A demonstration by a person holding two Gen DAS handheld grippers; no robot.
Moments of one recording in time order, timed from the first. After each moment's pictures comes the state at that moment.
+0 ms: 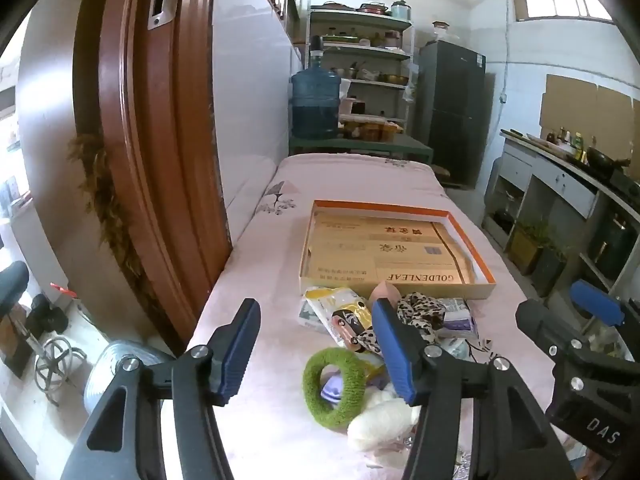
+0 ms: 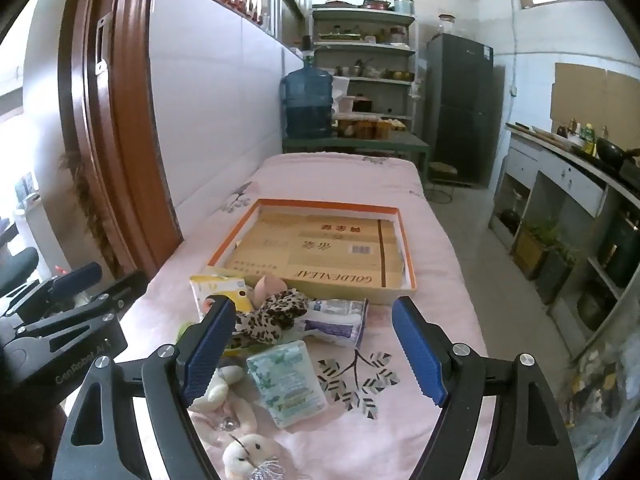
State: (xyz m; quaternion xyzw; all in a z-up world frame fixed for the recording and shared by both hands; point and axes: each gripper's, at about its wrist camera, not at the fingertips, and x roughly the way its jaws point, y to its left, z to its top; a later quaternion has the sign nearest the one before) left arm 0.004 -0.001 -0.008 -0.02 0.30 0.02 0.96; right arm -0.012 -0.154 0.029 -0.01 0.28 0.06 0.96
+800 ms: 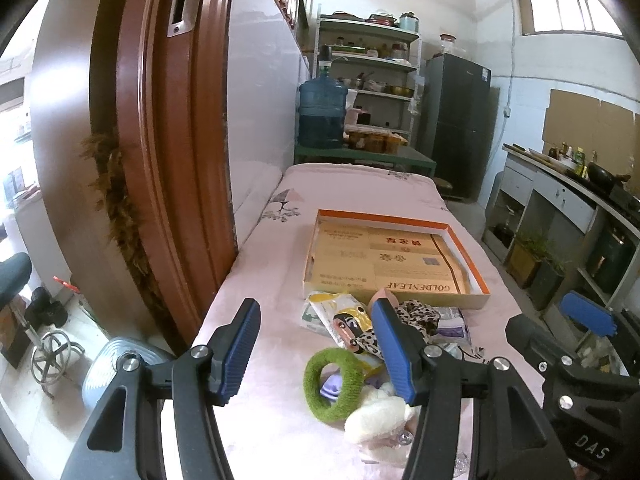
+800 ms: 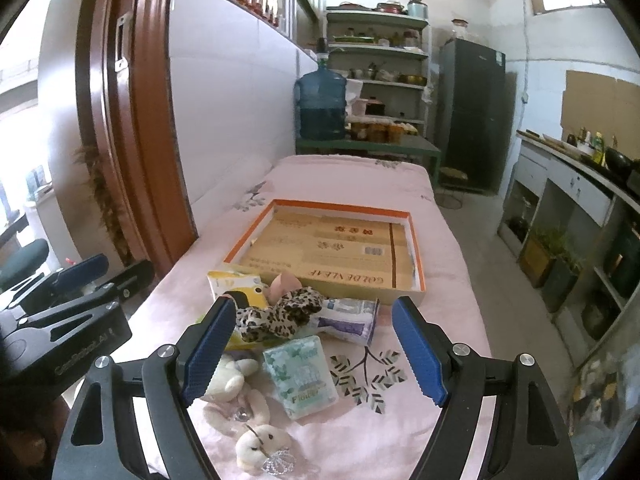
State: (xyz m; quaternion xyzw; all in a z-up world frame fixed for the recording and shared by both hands) left arm -0.014 0.005 0.000 -0.04 0.28 0.02 0.96; right arm -0.024 -0.157 0.039 -0.02 0.27 0.08 0.96
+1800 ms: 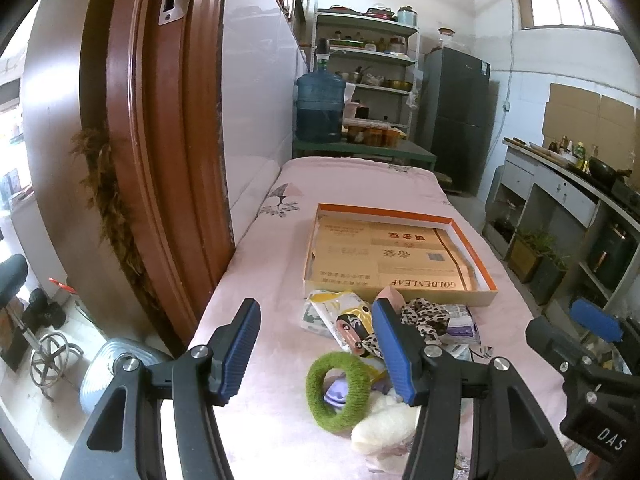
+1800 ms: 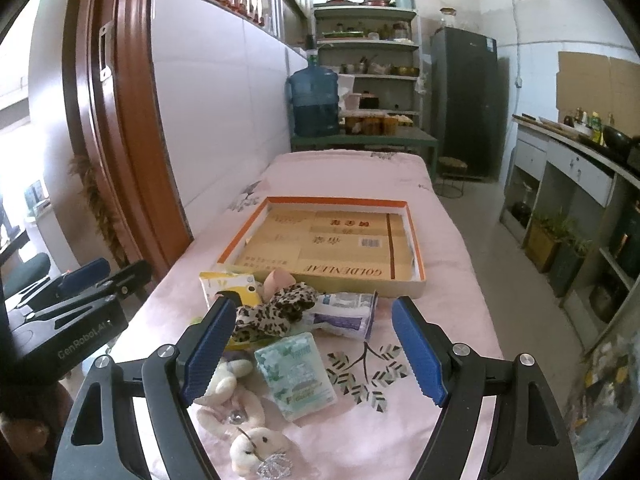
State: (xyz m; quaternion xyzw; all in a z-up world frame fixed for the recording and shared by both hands) left arm 0.006 0.010 -0.010 -0.03 0.29 0.02 0.96; right arm -0.014 -0.171 0.025 0.01 0.28 0.08 0.96
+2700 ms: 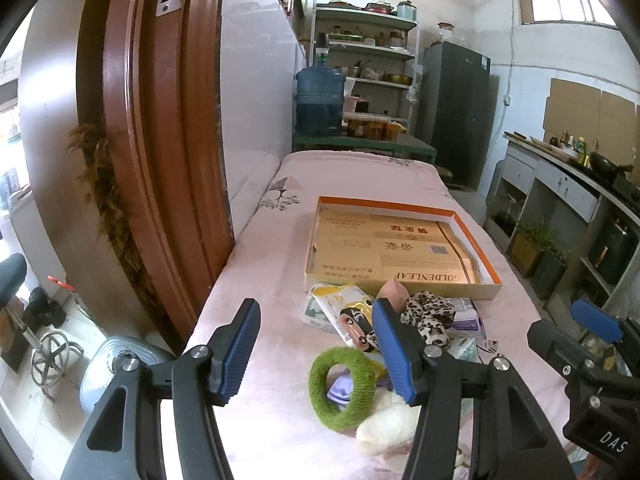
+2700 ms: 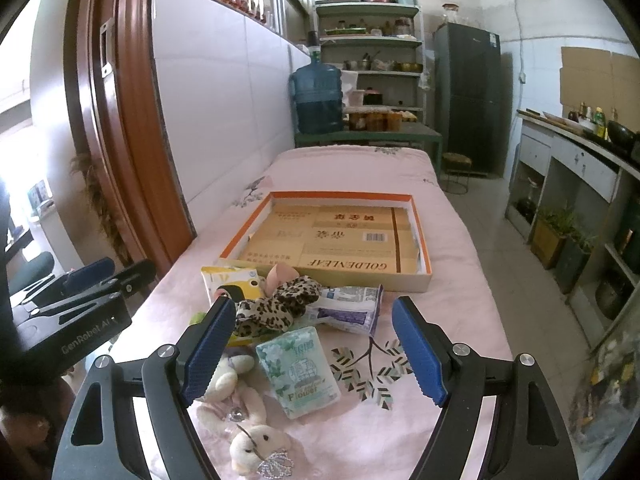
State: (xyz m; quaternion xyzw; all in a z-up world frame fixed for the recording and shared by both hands) left arm 0.010 0.010 -0.017 -0.03 0.30 0.02 0.95; right arm -0.011 -0.171 0.015 0.01 0.29 0.09 0.95
